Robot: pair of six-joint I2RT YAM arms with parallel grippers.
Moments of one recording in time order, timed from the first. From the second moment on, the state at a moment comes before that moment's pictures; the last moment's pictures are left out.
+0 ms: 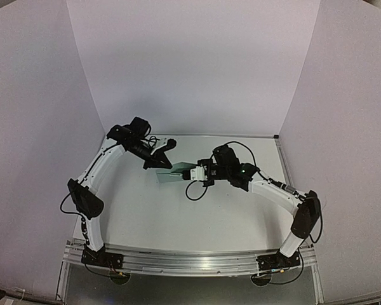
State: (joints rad) left arm -0.53 1.99 2.19 -1.34 0.89 0.84; right arm 0.79 1.73 1.51 -0.32 -0.35 -1.02
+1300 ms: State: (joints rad) left arm -0.54 1.99 2.16 -1.30 0.87 0.64; right arm 0.79 1.72 1.42 -0.13 -0.15 -0.45
